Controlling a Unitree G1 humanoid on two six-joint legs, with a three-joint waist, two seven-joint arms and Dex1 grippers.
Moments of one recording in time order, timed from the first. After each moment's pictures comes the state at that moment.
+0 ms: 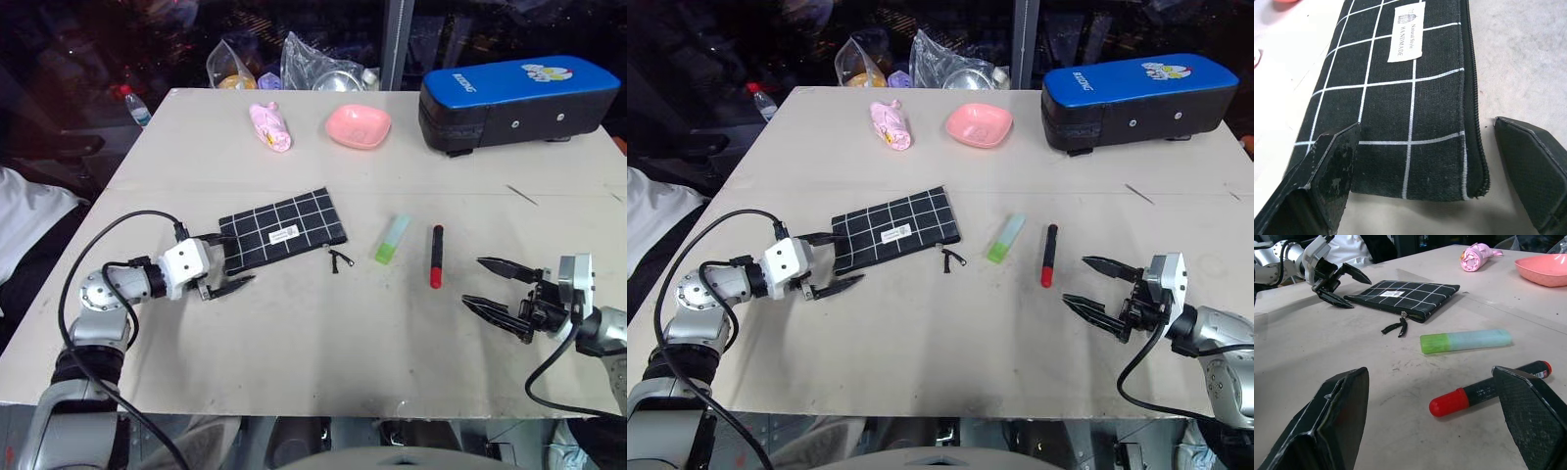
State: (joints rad) left arm -0.35 0.80 0.06 0.68 -0.12 -0.62 -1.14; right arm 0.10 -0.65 -0.25 -0.16 0.62 0.15 1.17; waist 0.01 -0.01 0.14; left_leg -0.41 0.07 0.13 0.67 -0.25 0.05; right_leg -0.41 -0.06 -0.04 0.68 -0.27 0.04
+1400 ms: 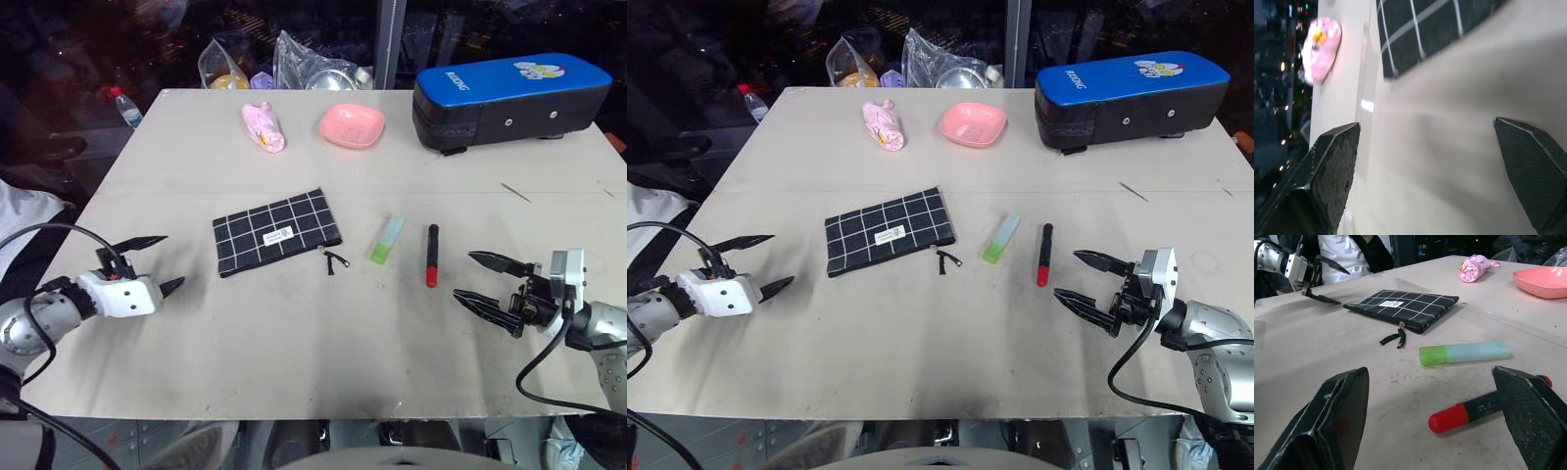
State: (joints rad) left arm -0.33 1.11 -0.04 1.04 0.41 -1.19 -0.33; right arm 0.06 -0.62 -0.22 -0.18 0.62 0.15 1.15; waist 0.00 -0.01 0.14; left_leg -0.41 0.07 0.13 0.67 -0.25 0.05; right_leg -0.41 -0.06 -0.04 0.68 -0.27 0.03
